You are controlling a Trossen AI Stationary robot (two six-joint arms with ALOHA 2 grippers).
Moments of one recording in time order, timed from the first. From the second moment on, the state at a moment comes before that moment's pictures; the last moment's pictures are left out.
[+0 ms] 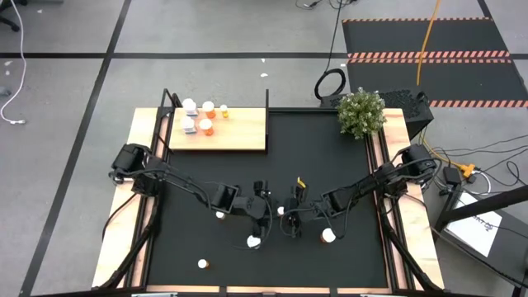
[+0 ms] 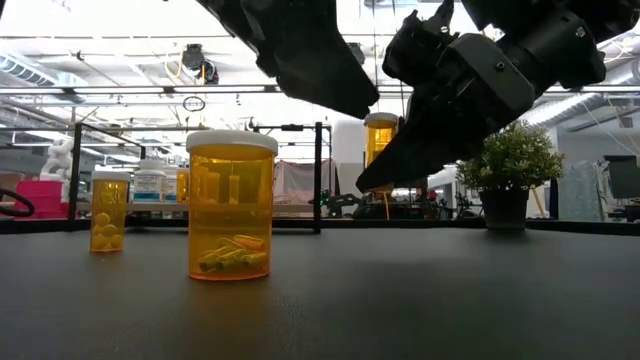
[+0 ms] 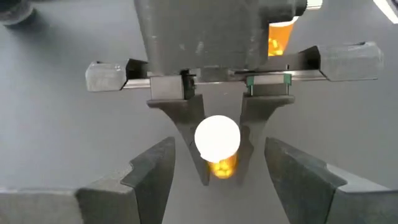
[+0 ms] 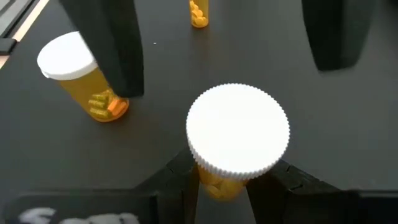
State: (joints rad) left arm -0.29 1.82 1.22 -0.10 -0.25 -0.10; right arm 0.35 1.74 0.74 0.36 0.29 0.31
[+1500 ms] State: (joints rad) left arm -0.27 1.85 1.22 -0.08 -0.18 -0.11; right arm 0.36 1.74 0.74 0.39 0.29 0.28
